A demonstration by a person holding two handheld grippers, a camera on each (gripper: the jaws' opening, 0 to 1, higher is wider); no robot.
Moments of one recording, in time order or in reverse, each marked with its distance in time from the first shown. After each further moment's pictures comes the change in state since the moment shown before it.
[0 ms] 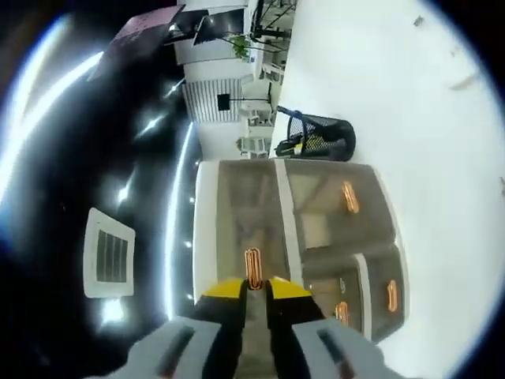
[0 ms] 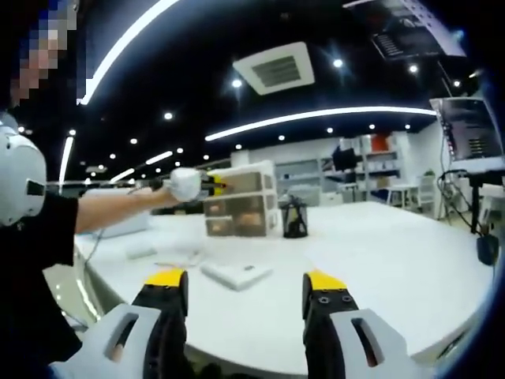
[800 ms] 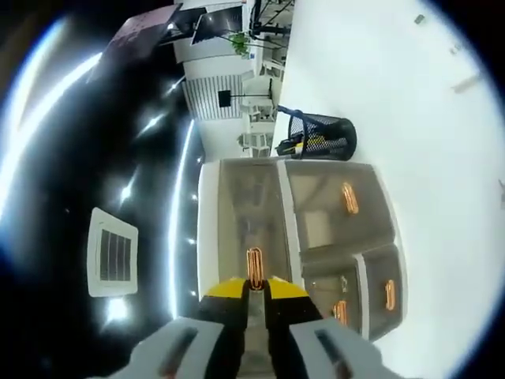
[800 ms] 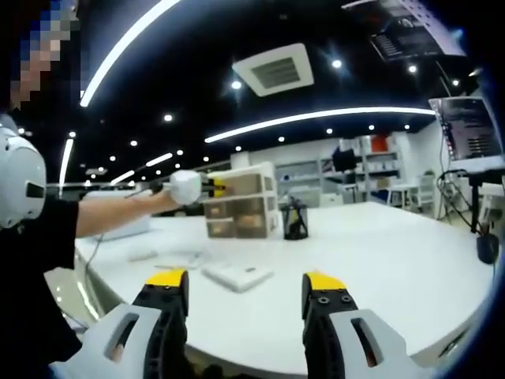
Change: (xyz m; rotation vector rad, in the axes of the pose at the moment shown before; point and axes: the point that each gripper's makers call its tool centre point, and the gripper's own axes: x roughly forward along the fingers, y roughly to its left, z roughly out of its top) left arm -0.012 0.001 0.007 0.011 0.024 0.011; right arm -0.003 0.003 0.005 0.008 -0.016 0.003
